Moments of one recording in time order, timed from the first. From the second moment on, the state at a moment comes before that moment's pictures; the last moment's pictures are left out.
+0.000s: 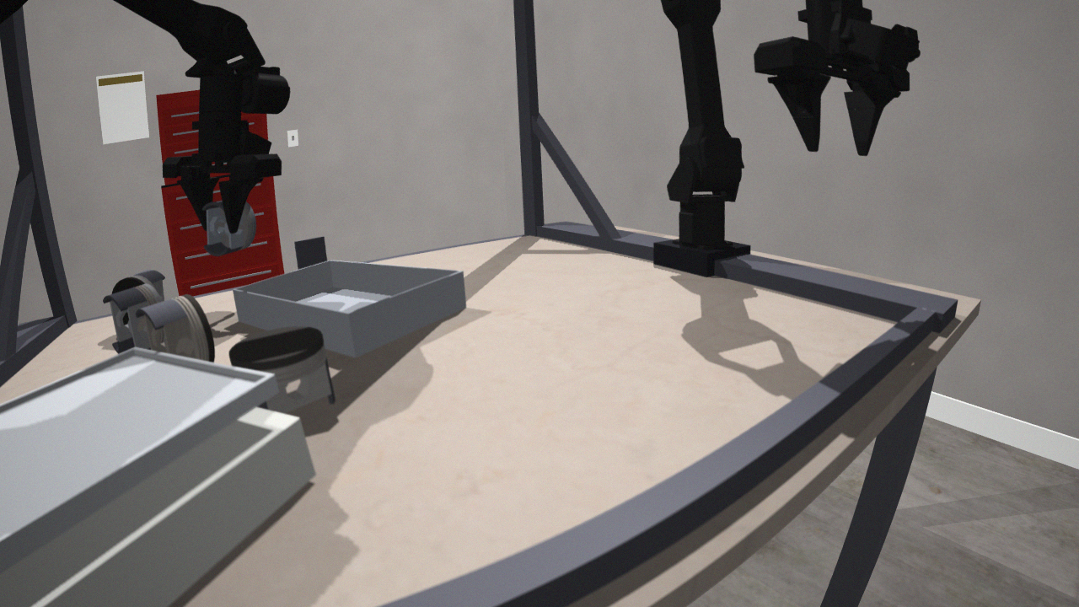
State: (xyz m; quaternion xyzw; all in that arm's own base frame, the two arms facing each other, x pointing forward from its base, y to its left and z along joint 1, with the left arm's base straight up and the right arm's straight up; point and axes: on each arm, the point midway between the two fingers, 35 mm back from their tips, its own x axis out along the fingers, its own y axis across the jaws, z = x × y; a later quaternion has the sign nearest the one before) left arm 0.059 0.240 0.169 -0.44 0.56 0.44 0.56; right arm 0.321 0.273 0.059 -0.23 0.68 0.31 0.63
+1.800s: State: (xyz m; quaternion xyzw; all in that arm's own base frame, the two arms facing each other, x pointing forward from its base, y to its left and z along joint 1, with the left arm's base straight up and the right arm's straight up) left arm 0.059 0.240 0.169 -0.44 0.56 0.44 0.56; right arm 0.272 0.052 0.089 0.16 0.70 -0.15 0.68
